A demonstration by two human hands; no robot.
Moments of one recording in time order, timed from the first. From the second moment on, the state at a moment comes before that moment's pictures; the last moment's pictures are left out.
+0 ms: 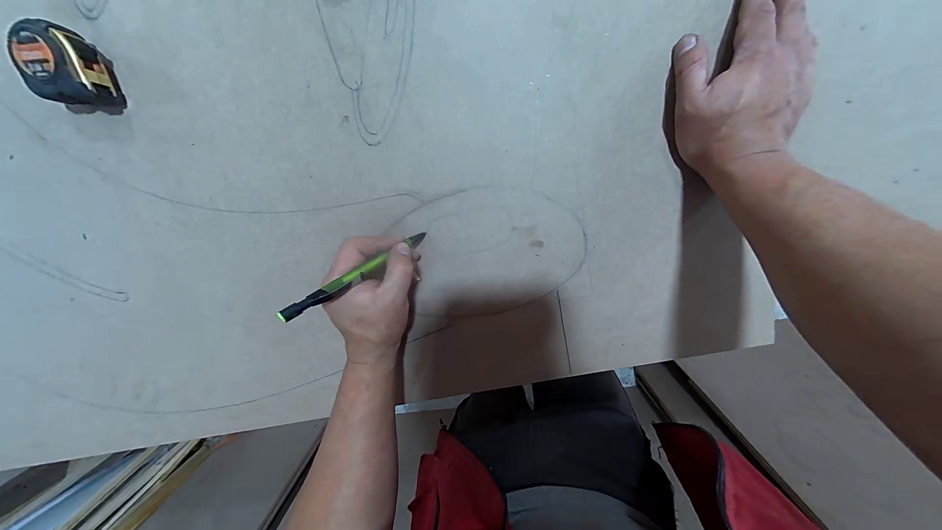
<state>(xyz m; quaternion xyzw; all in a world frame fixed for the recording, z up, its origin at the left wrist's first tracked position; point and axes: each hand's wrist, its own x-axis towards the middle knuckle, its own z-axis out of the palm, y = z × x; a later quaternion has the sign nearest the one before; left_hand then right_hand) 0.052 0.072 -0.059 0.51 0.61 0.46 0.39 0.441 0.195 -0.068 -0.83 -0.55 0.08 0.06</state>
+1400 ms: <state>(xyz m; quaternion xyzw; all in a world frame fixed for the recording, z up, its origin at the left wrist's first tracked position) 0.047 0.082 -0.061 0.55 0.59 0.45 0.39 0.440 0.196 -0.069 -0.83 -0.54 0.08 0.05</state>
